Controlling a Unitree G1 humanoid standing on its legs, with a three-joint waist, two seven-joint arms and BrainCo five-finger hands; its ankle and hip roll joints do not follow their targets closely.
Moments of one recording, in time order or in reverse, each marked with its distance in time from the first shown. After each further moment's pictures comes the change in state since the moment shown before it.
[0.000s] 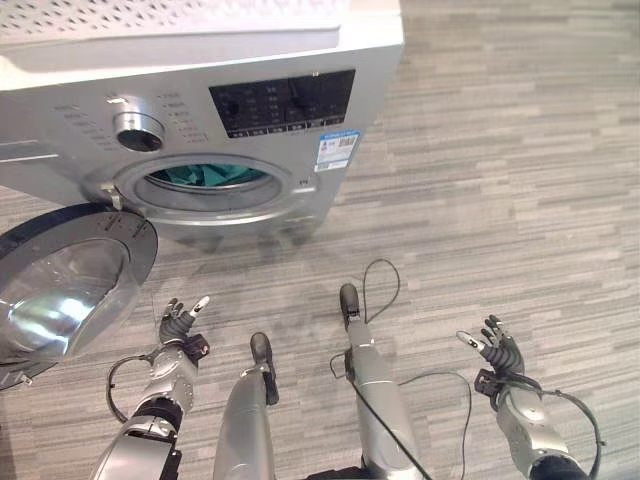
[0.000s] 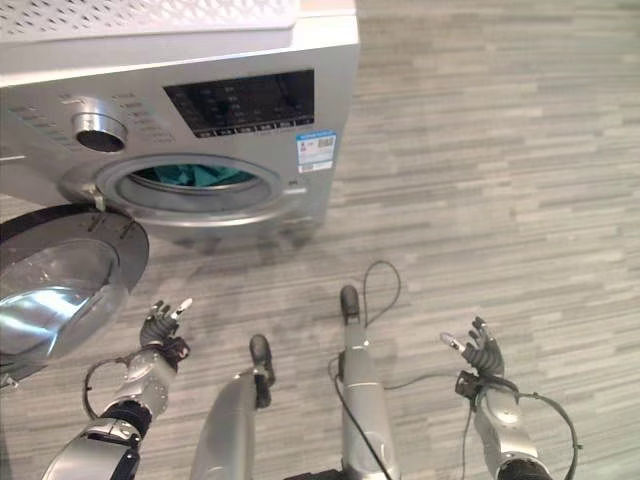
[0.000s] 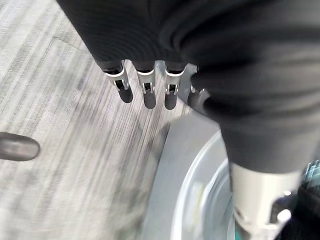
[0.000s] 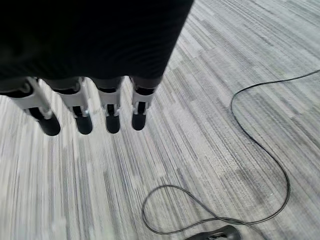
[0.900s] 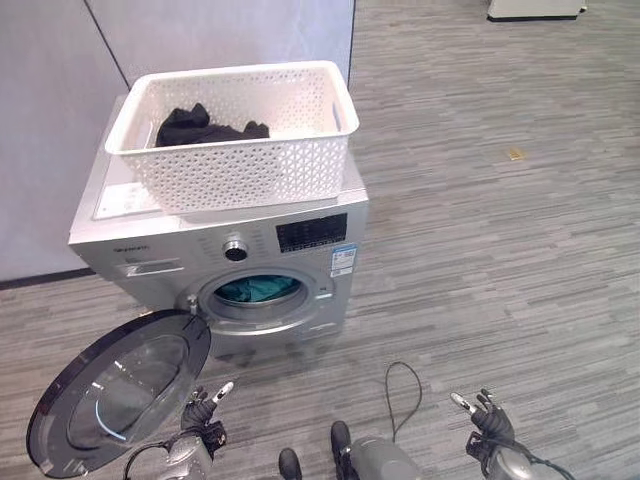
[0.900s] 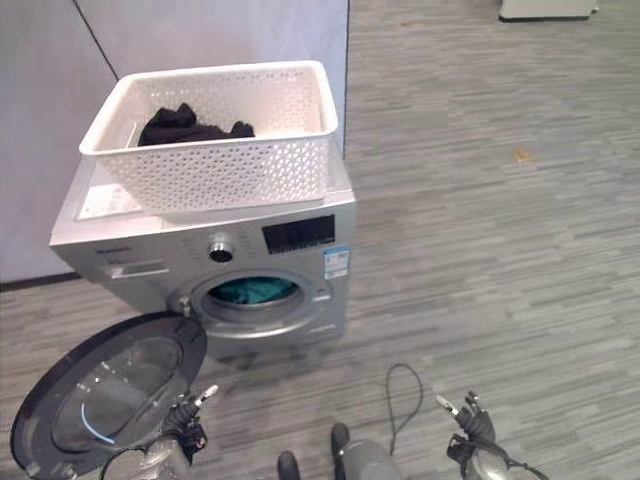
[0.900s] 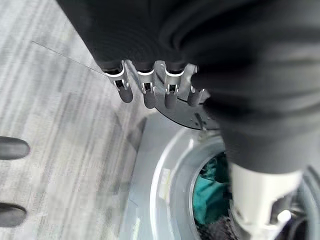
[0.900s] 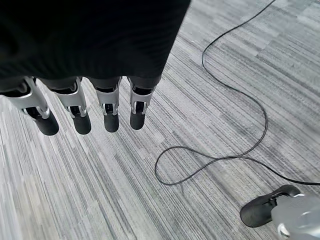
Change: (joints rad) left arm 0.273 -0.119 -0.006 -0.041 0.169 0.047 -0.049; right arm 0.166 0.089 -0.045 0.104 0.015 0.049 0.042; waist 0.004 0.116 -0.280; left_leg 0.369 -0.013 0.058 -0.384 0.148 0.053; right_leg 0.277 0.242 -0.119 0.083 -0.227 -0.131
